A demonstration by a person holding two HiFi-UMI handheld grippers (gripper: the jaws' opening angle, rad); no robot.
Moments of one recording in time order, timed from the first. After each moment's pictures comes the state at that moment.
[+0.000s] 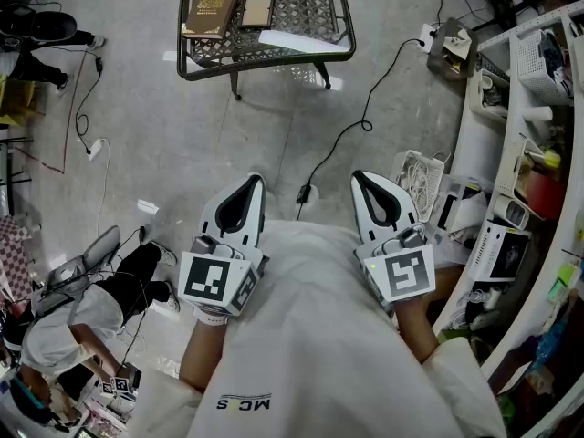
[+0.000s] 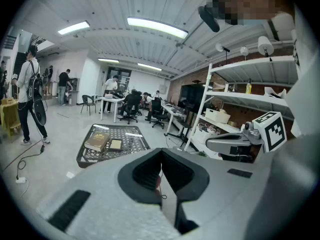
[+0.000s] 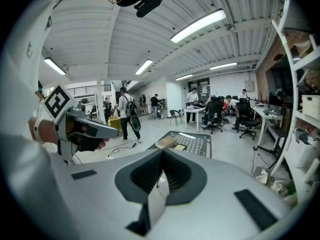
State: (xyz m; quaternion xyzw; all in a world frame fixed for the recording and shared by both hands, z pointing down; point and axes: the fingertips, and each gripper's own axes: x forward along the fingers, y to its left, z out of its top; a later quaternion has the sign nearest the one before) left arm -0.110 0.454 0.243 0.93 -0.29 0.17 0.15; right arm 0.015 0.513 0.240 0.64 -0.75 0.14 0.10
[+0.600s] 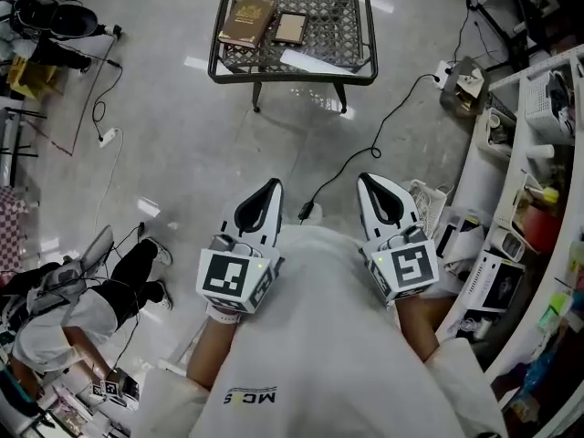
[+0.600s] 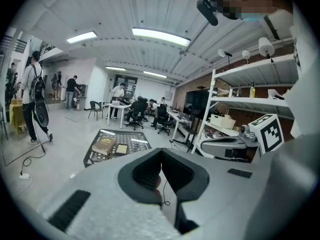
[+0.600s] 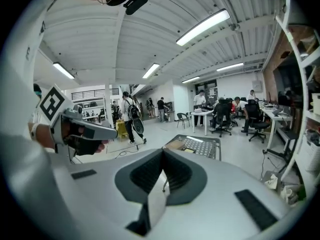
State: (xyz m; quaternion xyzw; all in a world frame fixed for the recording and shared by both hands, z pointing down) left arm -0.130 0.477 0.227 0.92 -0.33 0.14 0.15; right arm 0.000 0.520 0.234 0.61 -0.77 0.13 0.10
